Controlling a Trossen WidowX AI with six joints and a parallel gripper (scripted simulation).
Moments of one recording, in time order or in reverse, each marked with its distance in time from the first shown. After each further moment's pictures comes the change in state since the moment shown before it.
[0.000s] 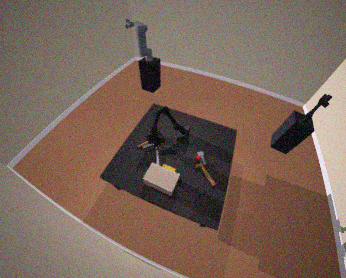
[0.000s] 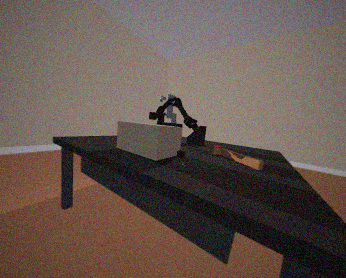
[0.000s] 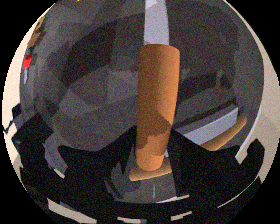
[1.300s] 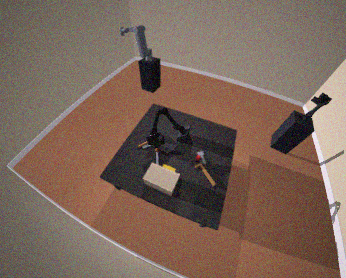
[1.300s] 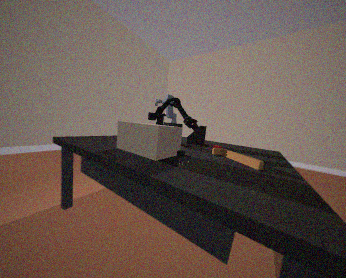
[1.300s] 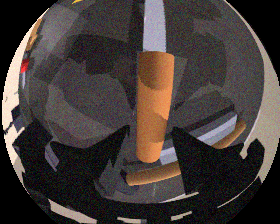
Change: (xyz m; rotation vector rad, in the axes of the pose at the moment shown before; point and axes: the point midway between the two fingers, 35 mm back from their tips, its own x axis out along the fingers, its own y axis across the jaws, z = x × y) arm 0.007 -0.004 0.013 0.002 0.002 -0.006
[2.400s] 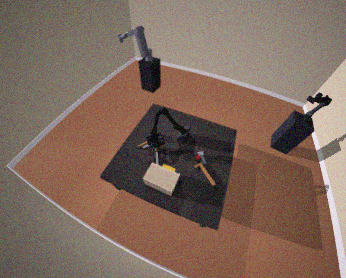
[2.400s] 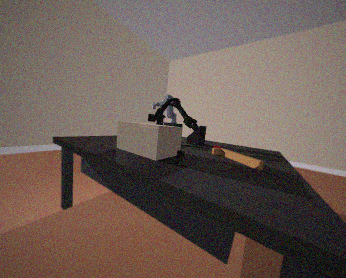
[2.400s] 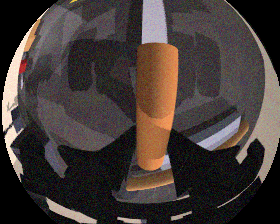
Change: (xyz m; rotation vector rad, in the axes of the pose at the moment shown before) arm 0.013 -0.003 -0.003 0.006 -0.012 -0.004
